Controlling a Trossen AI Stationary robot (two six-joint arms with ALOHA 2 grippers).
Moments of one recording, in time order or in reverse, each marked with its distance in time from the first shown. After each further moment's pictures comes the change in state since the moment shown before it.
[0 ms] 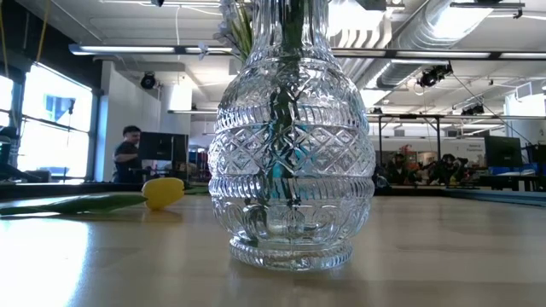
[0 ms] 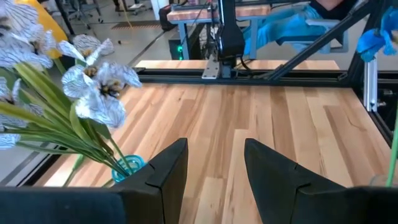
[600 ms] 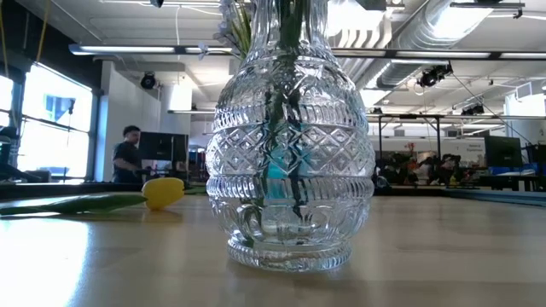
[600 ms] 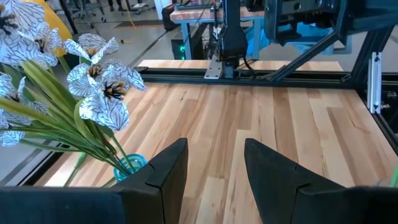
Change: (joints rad) left arm 0.000 0.000 0.000 -0.002 -0.011 -0.009; right arm -0.075 0.145 0.000 -0.021 -0.061 0.131
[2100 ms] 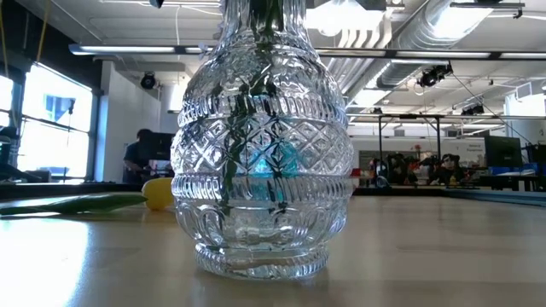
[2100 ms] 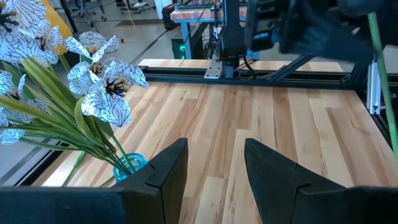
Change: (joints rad) left arm 0.000 0.000 0.000 -0.002 0.000 -0.009; right arm -0.008 -0.138 0.000 -0.406 0.052 -0.014
